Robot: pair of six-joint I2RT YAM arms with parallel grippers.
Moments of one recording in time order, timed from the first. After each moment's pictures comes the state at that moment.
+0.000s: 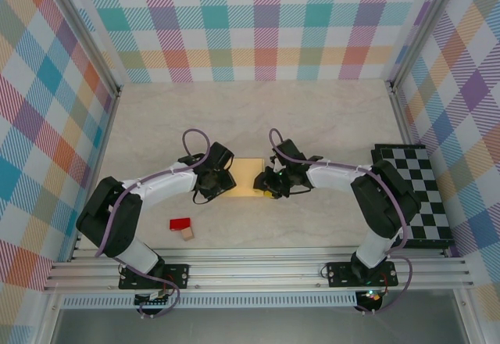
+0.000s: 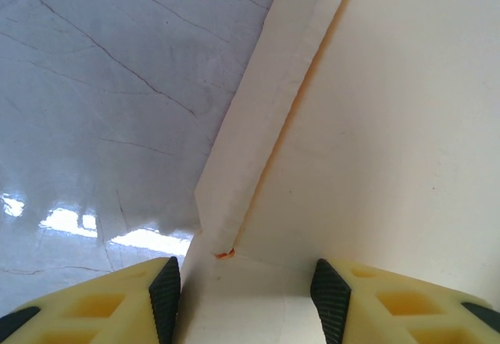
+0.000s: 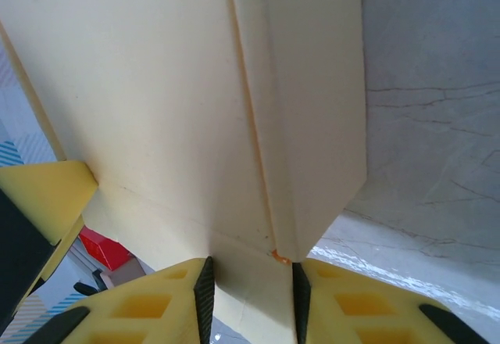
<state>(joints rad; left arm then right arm) -0.63 1.57 0.92 -0.57 -0.01 -1.08 0.67 1.71 0.92 -0.24 -0.51 0.98</state>
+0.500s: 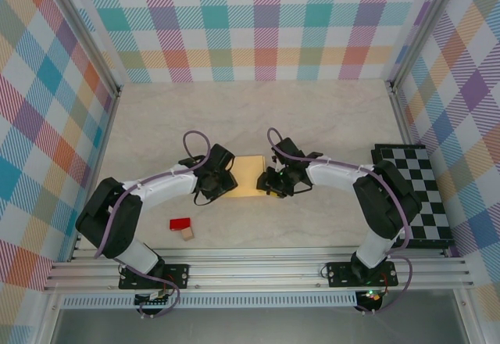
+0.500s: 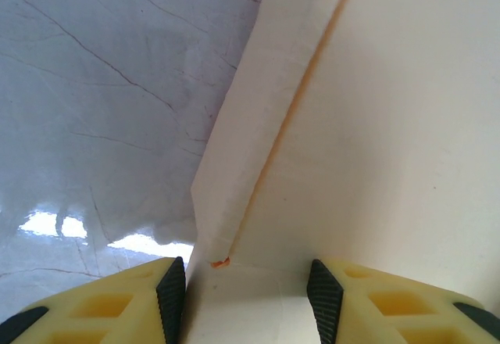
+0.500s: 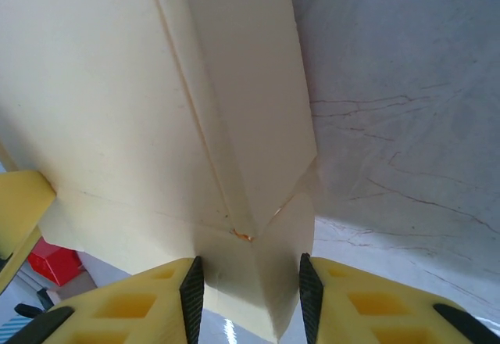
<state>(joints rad) -0.64 1.56 0.90 -0.52 -0.01 -1.10 0.67 1.71 0.97 -0.38 -0.40 0.88</state>
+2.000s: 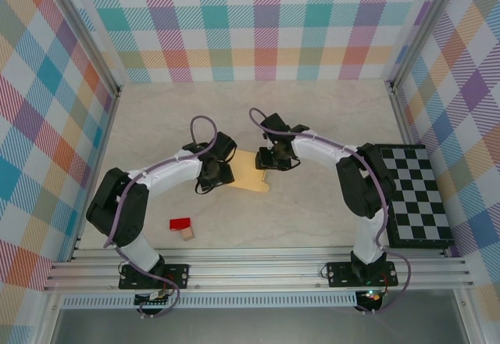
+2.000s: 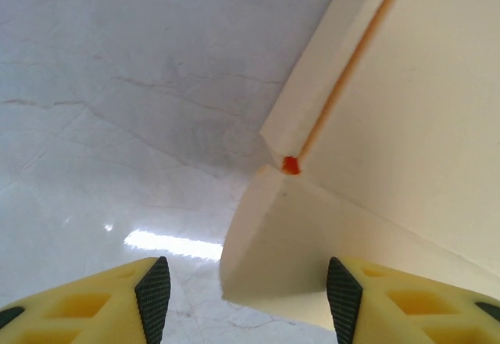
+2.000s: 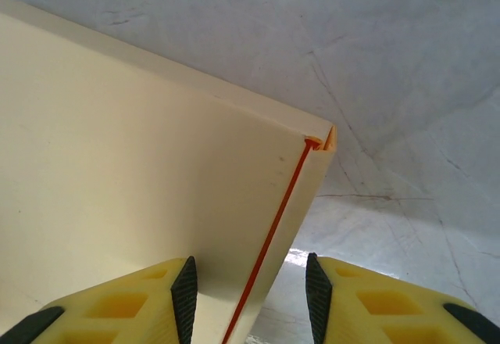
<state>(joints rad) -0.59 1.66 1.09 -0.72 -0.09 -0.87 0.62 1.94 1.39 -0.65 -0.16 0.54</state>
